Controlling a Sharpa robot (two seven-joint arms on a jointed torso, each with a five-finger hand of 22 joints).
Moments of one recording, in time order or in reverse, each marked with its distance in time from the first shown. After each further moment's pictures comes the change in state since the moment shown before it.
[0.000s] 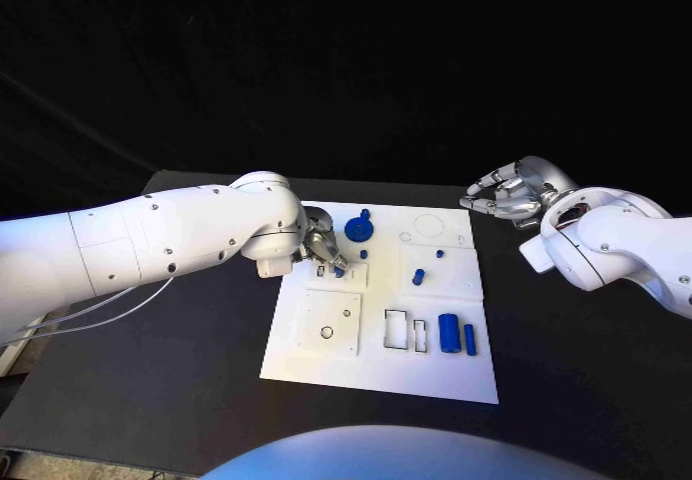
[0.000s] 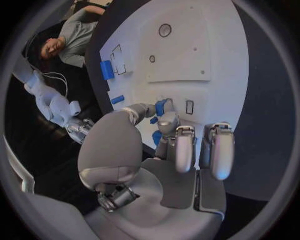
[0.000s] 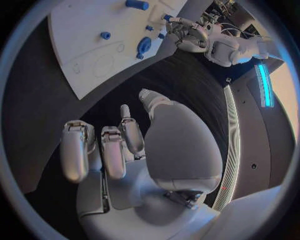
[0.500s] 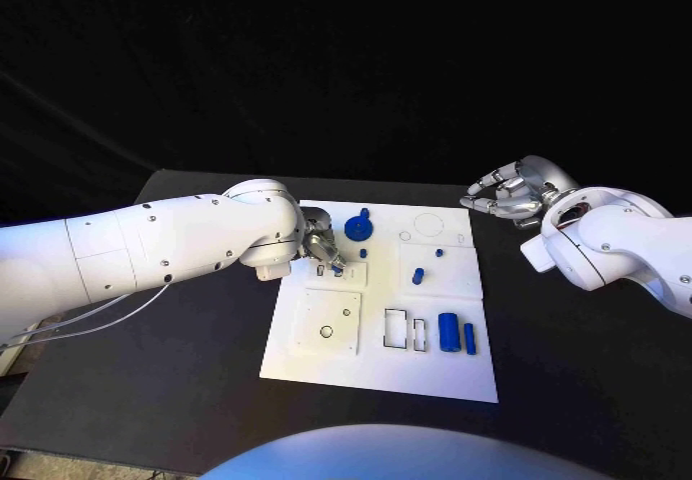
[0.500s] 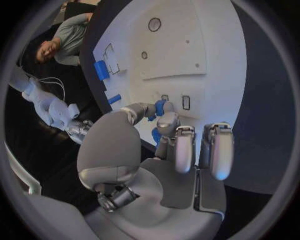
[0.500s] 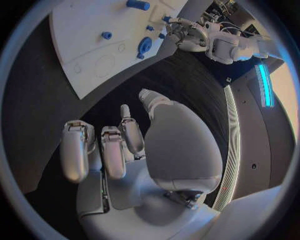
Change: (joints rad) left arm -0.017 -0.018 -0.001 0.027 -0.094 -0.065 0.023; left_hand -0.017 -0.017 0.024 -0.030 0.025 0.011 -0.003 0.007 -0.002 0.017 0.000 0.010 0.011 0.004 -0.004 0.000 0.000 0.000 0.000 -0.007 0.000 0.000; right arm -0.001 -0.003 0.000 0.000 0.000 -0.001 0.001; right_hand 0.000 0.000 0.000 0.000 0.000 0.000 0.000 0.004 0.001 0.000 0.000 0.000 0.000 0.000 0.000 0.000 0.000 0.000 0.000 0.000 0.000 0.000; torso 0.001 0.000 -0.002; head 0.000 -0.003
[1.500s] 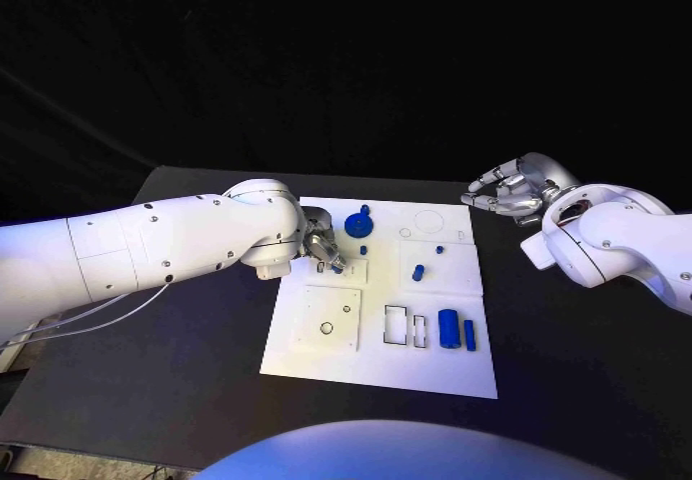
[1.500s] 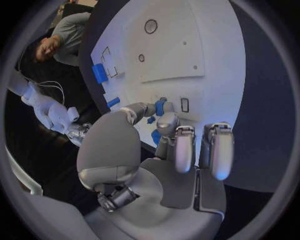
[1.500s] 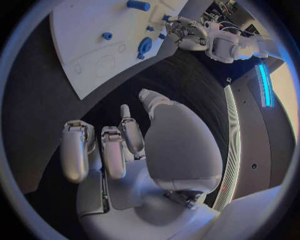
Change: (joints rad) left arm -0.008 0.001 -0.001 0.004 -0.020 0.012 0.000; left_hand -0.002 -0.002 0.000 0.000 0.013 0.004 -0.001 0.008 -0.001 0.003 -0.003 0.000 0.000 -0.004 -0.004 0.000 0.000 0.000 0.000 0.000 0.000 0.000; right arm -0.002 0.000 0.000 -0.001 0.000 0.001 -0.001; right_hand 0.000 0.000 0.000 0.000 0.000 0.000 0.000 0.000 0.000 0.000 0.000 0.000 0.000 0.000 0.000 0.000 0.000 0.000 0.000 0.000 0.000 0.000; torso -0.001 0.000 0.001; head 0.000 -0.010
